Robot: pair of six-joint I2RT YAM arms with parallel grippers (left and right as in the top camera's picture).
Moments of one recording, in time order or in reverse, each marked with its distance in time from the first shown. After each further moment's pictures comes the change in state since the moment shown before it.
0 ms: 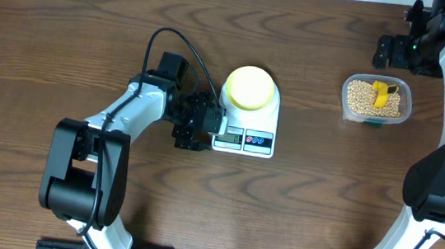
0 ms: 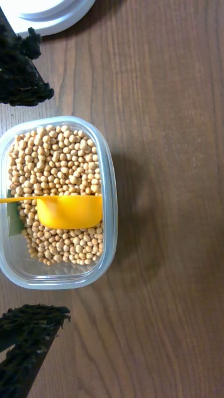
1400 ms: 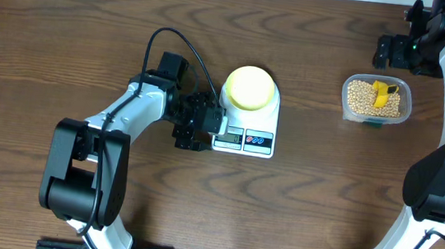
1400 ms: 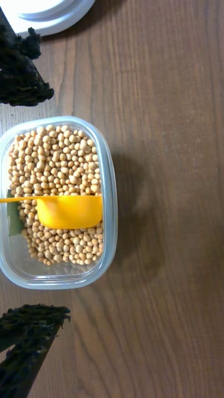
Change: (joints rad) left arm 0.000 0.000 0.000 0.000 0.009 0.000; right arm 0.000 0.000 0.000 0.000 0.000 0.000
